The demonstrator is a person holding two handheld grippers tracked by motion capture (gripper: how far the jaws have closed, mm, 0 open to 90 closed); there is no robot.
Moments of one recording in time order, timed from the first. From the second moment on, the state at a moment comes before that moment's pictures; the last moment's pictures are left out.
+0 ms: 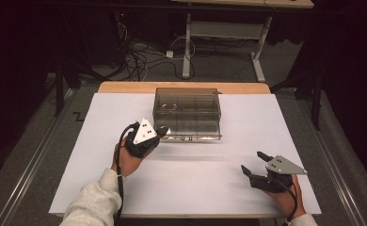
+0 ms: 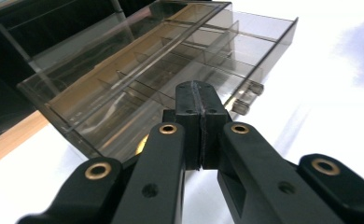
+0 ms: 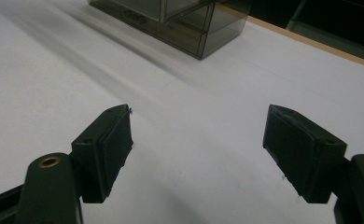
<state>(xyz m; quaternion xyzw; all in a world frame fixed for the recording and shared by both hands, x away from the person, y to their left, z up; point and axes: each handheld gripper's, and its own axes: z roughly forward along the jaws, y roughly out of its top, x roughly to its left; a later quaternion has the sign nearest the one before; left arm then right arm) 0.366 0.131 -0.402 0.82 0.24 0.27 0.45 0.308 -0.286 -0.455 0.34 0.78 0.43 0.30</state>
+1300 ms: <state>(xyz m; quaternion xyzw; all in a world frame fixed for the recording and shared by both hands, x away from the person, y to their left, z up) 0.372 0.100 -0.439 0.84 0.24 0.25 0.41 0.308 -0.287 -0.455 0.34 0.78 0.43 0.30</state>
